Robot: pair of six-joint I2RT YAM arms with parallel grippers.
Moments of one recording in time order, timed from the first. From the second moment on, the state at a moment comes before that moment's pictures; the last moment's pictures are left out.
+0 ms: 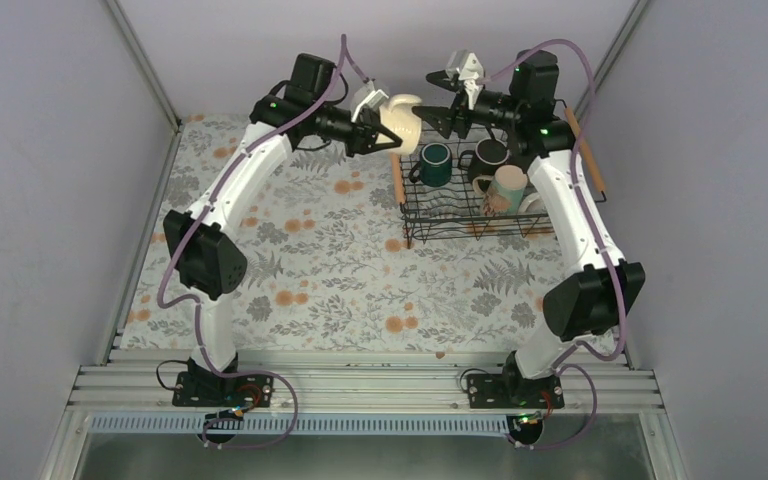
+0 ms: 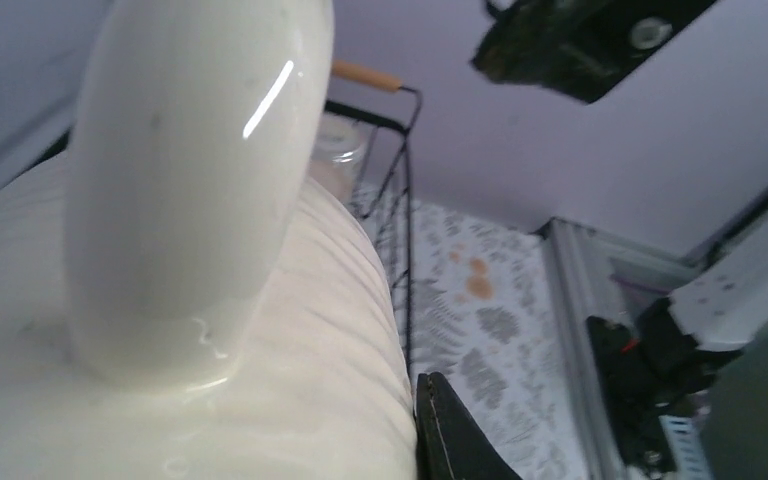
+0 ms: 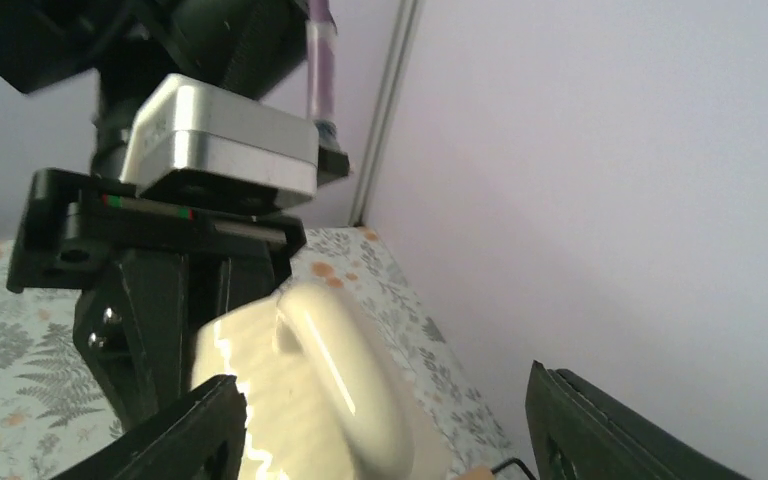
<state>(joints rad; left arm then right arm) -0.44 1.99 2.10 -0.72 1.08 0.21 0.20 1.67 1.78 -0.32 -0.93 -0.44</state>
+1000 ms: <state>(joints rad) -0.05 2.03 2.12 -1.09 0.03 0.79 0.20 1.99 2.09 -1.05 -0.50 -1.02</state>
